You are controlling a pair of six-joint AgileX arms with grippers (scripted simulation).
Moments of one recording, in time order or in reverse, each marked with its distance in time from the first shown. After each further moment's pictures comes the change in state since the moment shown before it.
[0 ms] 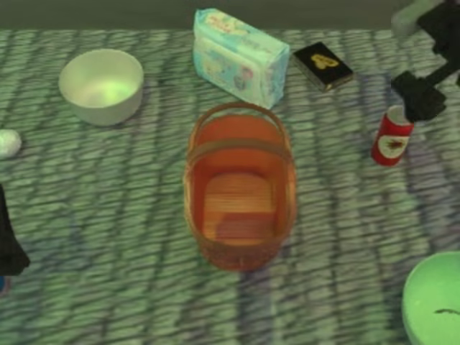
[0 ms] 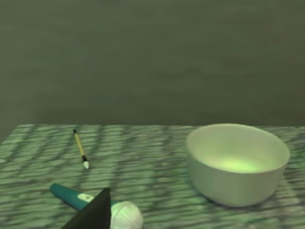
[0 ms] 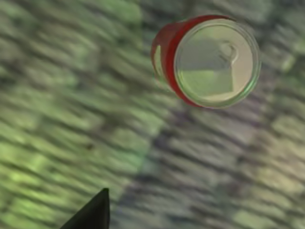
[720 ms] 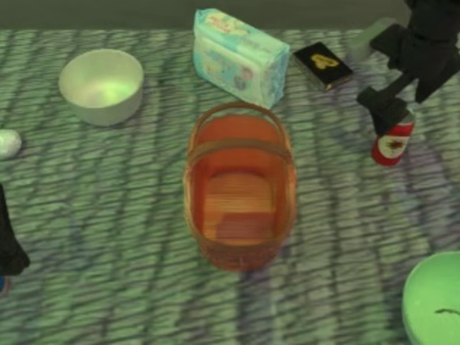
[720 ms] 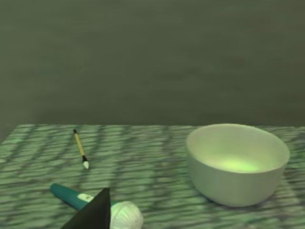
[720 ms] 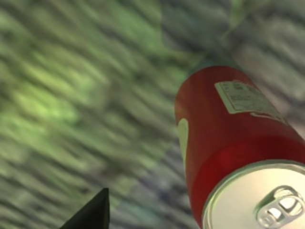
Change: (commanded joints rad) left arm 0.000 0.000 0.000 0.000 0.000 0.000; right arm 0.033 0.392 0.405 -0.207 0.001 -0.089
